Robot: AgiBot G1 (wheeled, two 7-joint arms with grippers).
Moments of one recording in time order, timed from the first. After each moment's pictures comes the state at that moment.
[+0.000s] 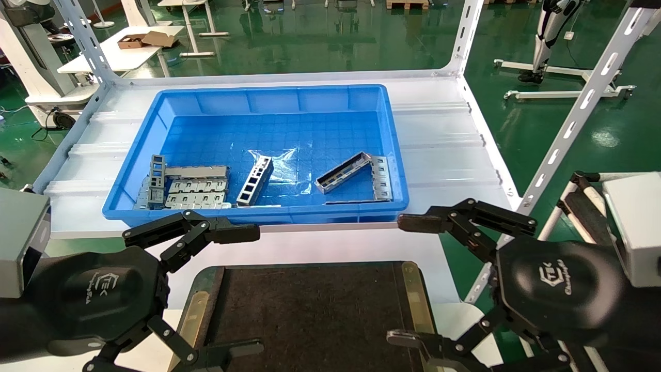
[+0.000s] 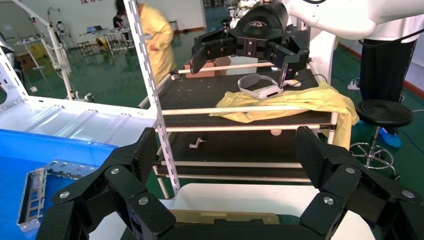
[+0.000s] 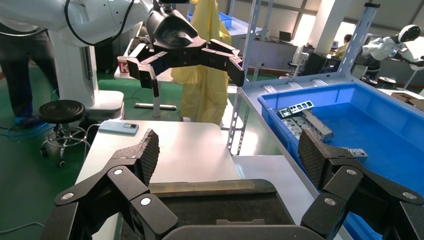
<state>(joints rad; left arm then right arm) -1.07 0.61 0.28 -1.28 0.73 1.49 -0.19 1.10 -0.58 -0.37 1.27 -0.67 -1.46 0.14</state>
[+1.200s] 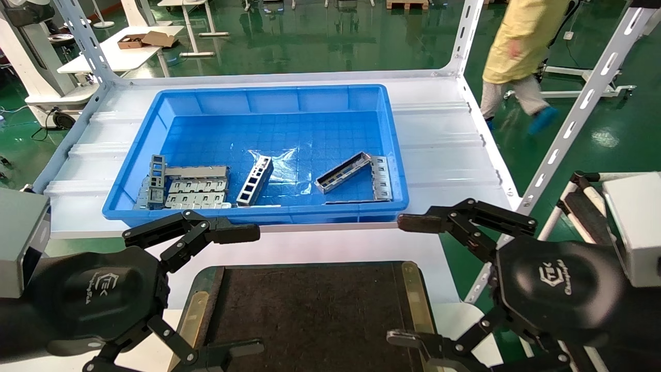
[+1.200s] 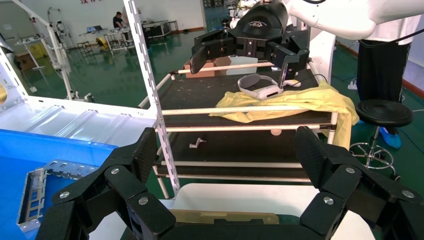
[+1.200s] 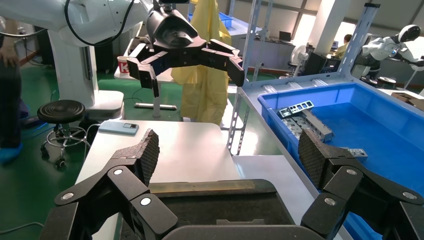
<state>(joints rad) -1.08 0.61 0.28 -1.28 0.73 1.49 -0.19 1.10 -0.58 -0.37 1.27 -0.67 -1.46 0.14</state>
